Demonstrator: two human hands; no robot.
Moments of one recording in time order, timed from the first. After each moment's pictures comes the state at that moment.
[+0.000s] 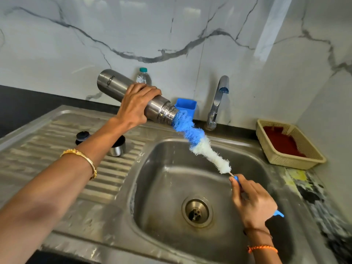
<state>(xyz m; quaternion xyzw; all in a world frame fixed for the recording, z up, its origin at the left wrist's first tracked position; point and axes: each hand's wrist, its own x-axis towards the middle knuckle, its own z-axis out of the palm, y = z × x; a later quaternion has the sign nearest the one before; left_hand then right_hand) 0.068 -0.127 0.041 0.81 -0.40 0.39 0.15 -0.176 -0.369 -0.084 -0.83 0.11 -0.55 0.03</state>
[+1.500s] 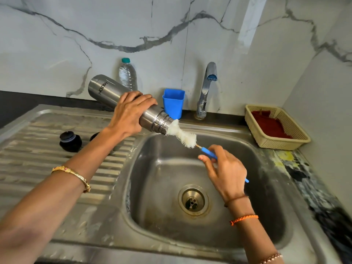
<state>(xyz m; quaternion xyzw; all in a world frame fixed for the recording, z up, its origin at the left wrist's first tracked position) 0.056 -0.137 0.005 0.81 -0.45 0.36 0.11 -0.154 -0.329 -0.057 -0.92 0.14 -0.36 0.07</state>
